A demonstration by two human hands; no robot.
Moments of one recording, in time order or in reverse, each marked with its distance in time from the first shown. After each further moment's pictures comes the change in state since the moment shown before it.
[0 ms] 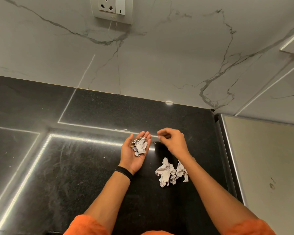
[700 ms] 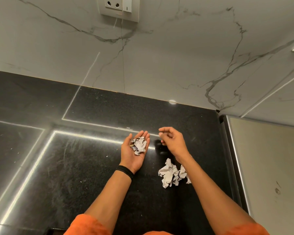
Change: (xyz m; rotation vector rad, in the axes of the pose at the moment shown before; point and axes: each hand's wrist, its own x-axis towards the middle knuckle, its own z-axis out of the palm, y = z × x) left_hand 0.008 0.006 -0.007 -0.006 0.083 0.084; right_hand -0.002 -0.010 0.013 0.360 -0.034 0.181
